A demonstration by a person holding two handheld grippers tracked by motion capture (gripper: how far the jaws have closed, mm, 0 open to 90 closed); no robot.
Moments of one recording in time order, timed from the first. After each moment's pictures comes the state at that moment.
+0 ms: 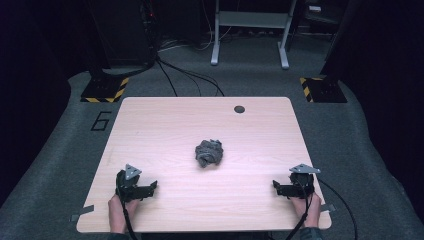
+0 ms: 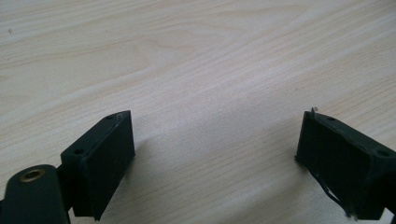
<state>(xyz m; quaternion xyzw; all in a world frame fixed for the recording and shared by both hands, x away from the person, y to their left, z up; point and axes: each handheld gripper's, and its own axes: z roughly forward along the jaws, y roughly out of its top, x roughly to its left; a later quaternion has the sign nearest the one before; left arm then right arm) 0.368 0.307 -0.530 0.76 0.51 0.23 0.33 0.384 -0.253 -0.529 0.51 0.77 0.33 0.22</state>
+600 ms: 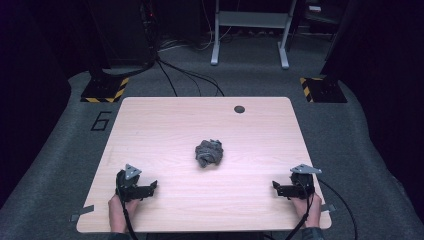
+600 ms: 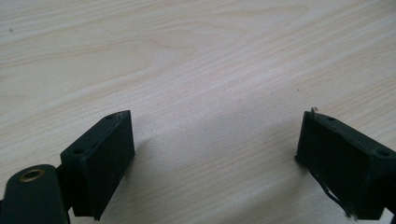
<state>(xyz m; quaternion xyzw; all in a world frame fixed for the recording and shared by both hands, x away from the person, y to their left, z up) 0.369 0.307 -0.530 0.76 0.51 0.23 0.33 0.383 -0.253 -0.528 0.50 0.77 0.34 0.21</state>
